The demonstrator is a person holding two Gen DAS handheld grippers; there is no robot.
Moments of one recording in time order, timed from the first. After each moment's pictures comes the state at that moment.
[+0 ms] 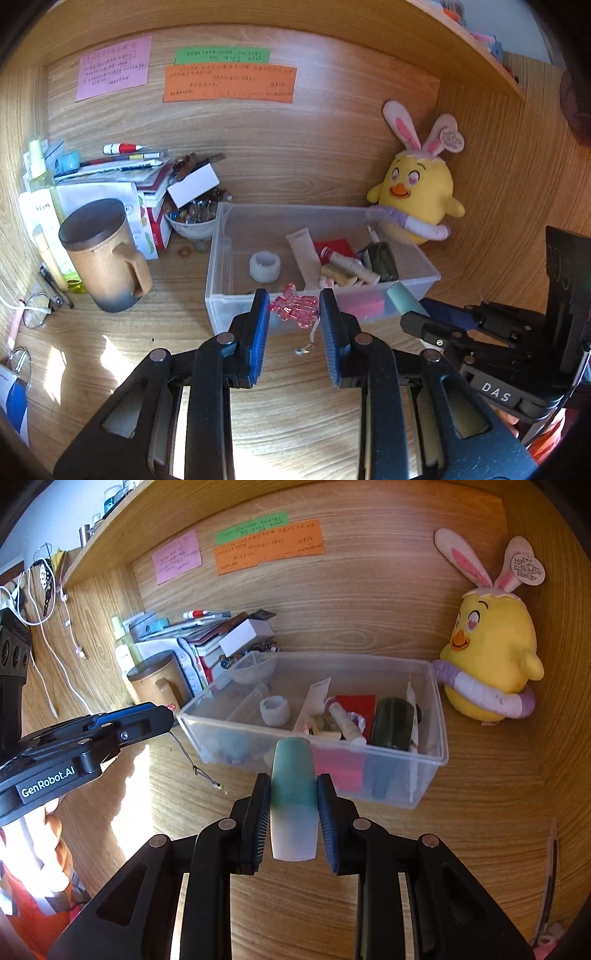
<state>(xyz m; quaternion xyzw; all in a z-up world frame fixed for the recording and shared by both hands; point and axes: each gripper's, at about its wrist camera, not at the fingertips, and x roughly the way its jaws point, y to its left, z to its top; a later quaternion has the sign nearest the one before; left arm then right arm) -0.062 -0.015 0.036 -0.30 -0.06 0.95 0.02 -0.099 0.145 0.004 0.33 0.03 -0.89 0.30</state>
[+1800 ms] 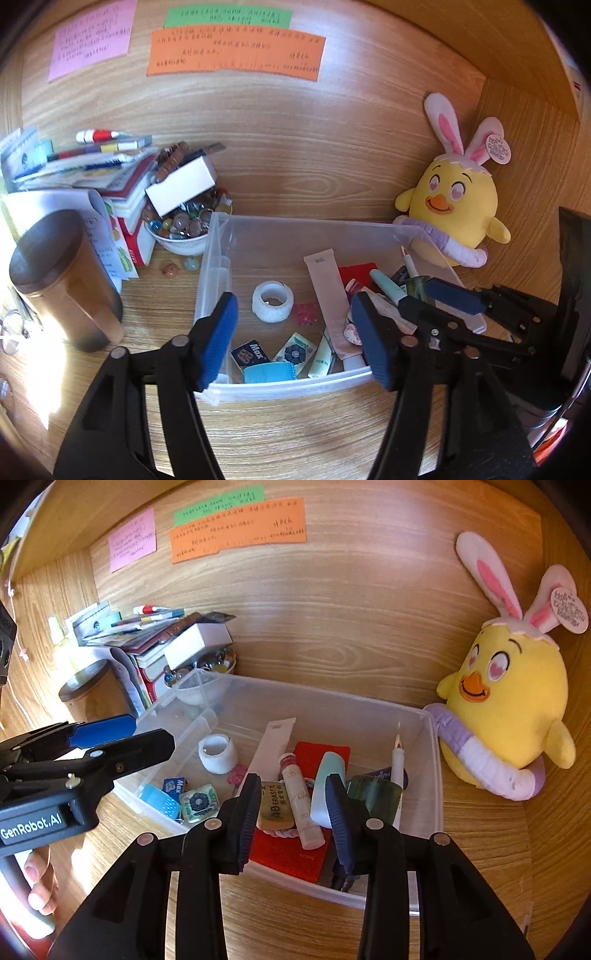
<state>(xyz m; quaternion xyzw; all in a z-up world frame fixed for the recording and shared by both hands) -0.148 -0.030 0.018 -0.34 -0.08 0.94 0.01 -0.190 0.114 0.007 0.35 0.08 -0.90 0.26</state>
